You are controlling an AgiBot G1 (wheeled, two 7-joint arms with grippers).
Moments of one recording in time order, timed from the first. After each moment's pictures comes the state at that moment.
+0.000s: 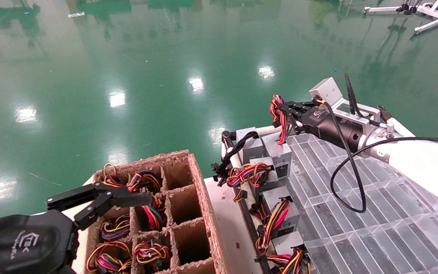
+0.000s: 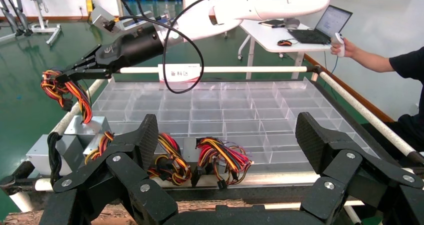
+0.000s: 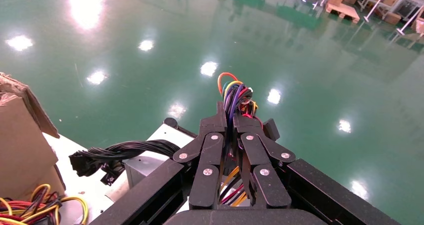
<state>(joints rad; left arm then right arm) -1.08 0.60 0.32 -1.28 0.70 1.48 -0.17 1.71 -1.15 -1.31 -0.01 -0.19 -0.94 -0.55</state>
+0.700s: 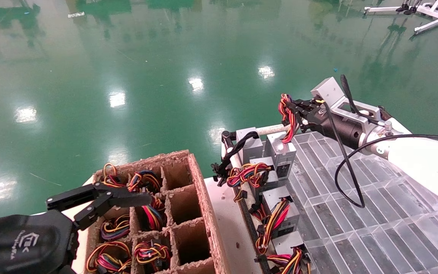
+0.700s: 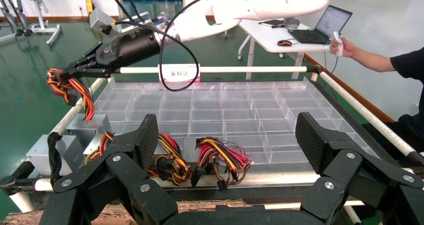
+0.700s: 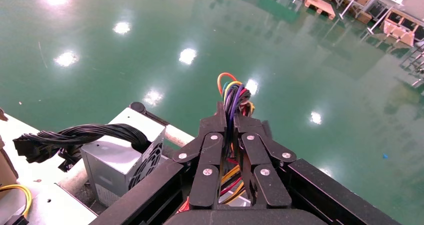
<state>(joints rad) -1.08 0.60 0.32 -1.28 0.70 1.48 -0.17 1.71 -1.16 -1.31 -0.02 -0.19 -0.86 -0.61</state>
